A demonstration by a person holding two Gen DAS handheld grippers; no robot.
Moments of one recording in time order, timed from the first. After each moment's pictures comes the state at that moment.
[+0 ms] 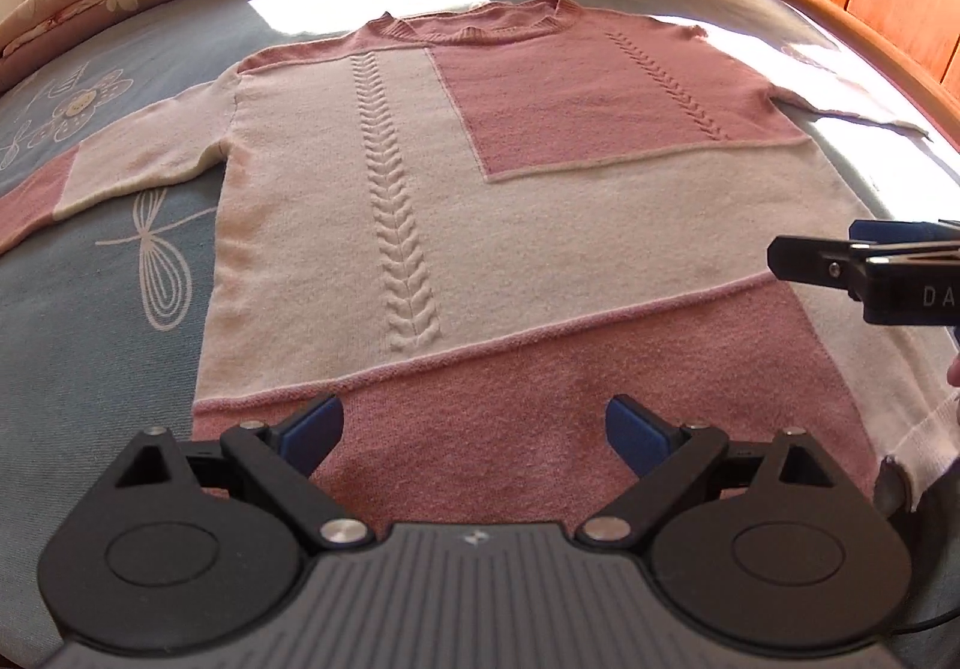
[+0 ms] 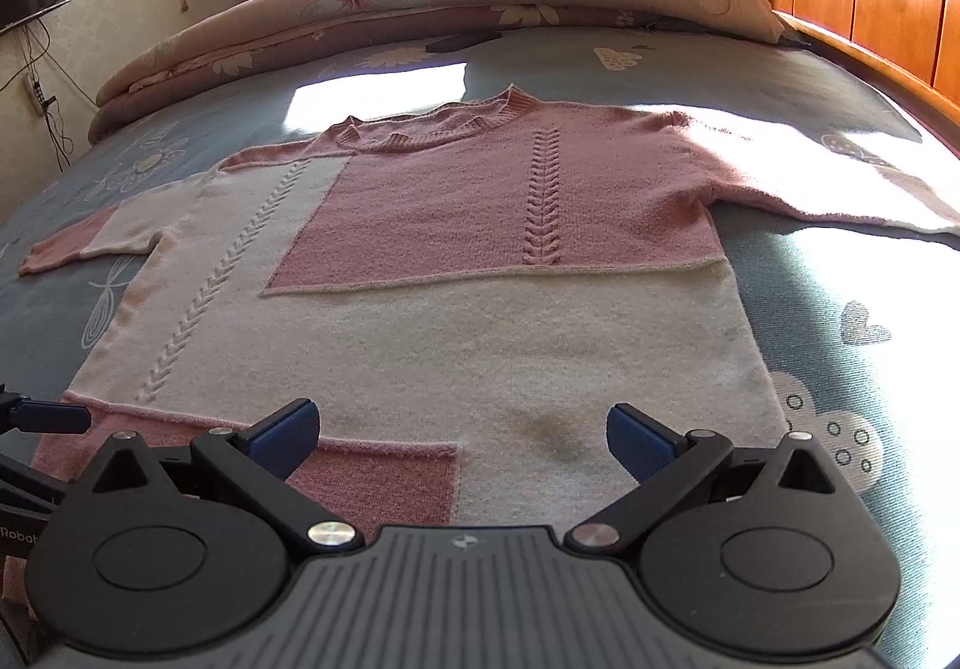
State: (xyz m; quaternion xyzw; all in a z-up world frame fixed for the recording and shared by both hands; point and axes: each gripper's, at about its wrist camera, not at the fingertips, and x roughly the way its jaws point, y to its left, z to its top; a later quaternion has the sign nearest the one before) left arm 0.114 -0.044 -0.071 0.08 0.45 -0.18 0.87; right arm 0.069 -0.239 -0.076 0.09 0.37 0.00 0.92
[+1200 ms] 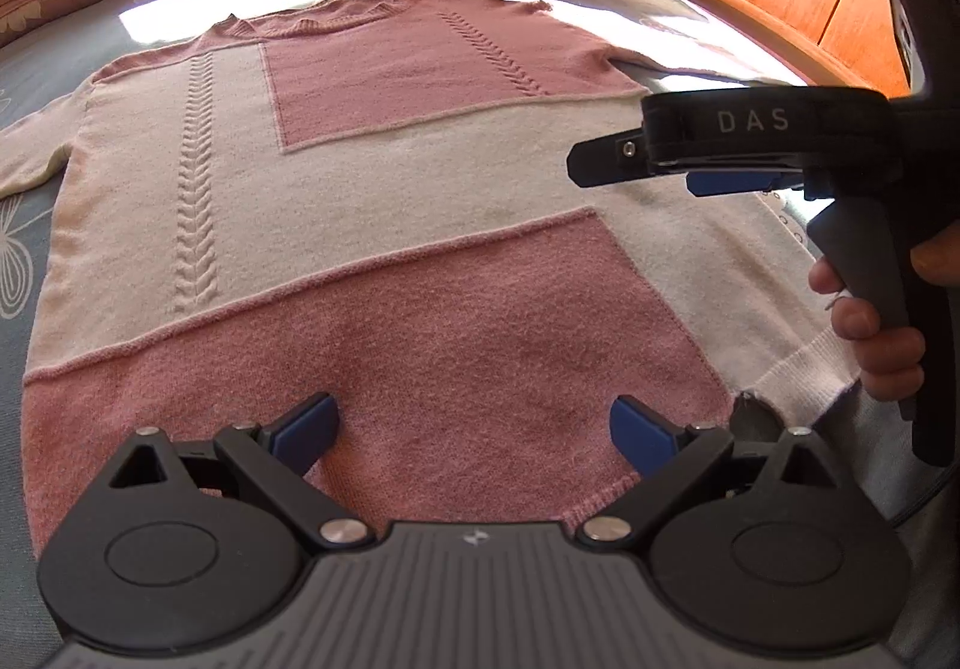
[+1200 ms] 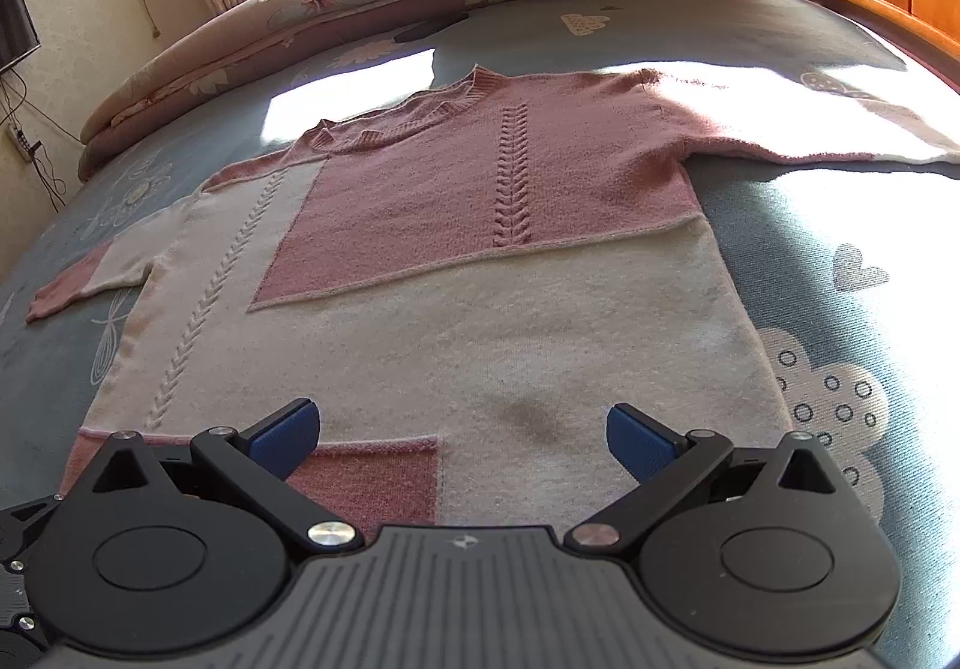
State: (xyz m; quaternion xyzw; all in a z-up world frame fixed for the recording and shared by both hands) left arm 0.070 -0.080 -0.089 0.09 0.45 -0.29 0.84; right arm 0.070 -0.259 -0.078 0.15 0.39 -0.01 0.91
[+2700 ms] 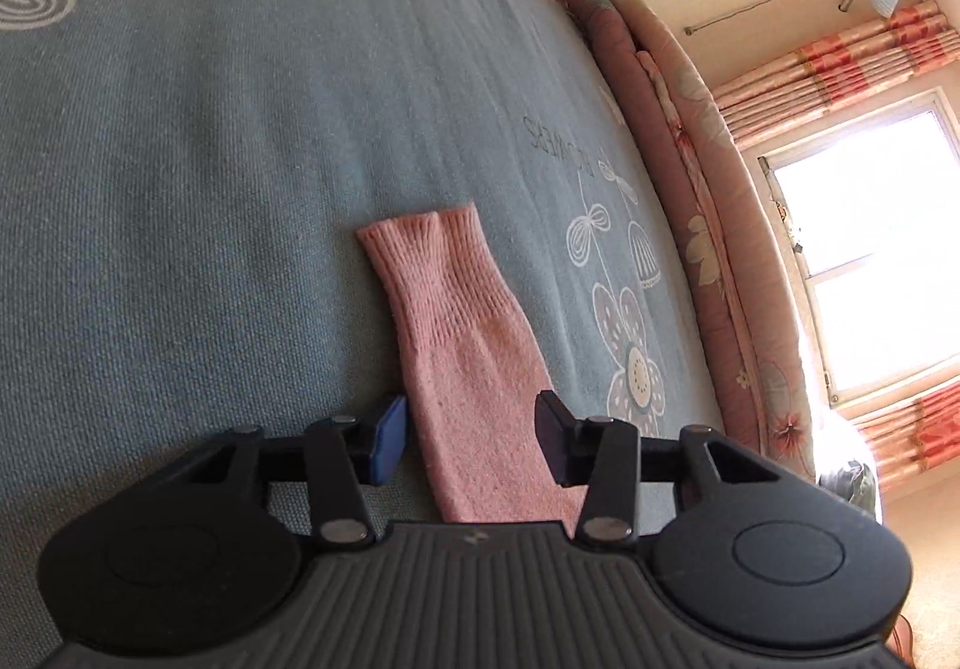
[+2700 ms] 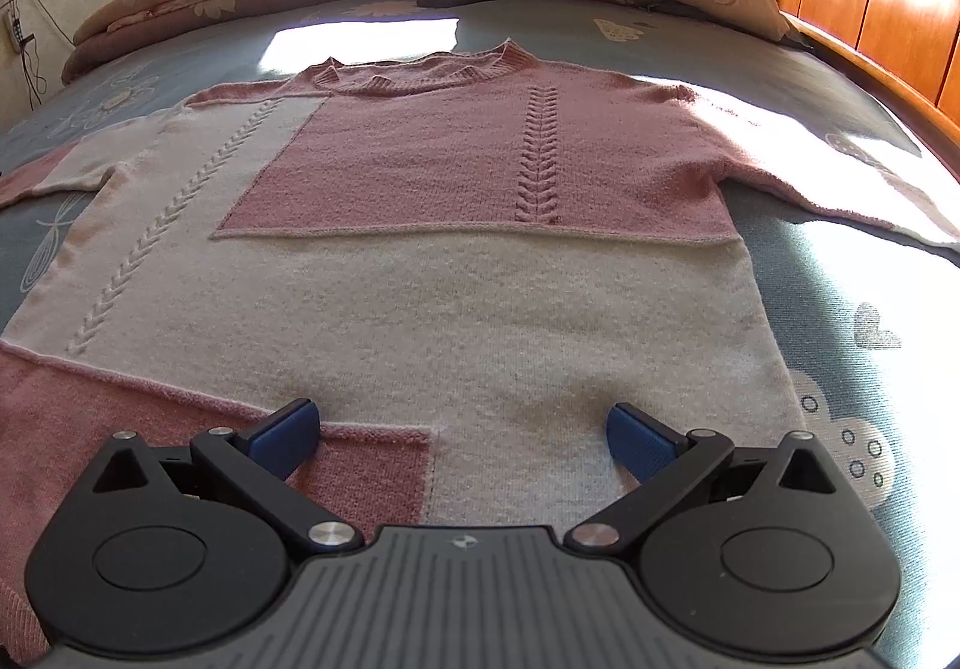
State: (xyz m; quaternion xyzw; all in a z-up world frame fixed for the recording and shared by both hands) left arm 0.328 0.372 -0.127 -0.54 0.23 0.17 0.79; right arm 0.091 -0.226 -0.104 0.03 0.40 -0.03 0.91
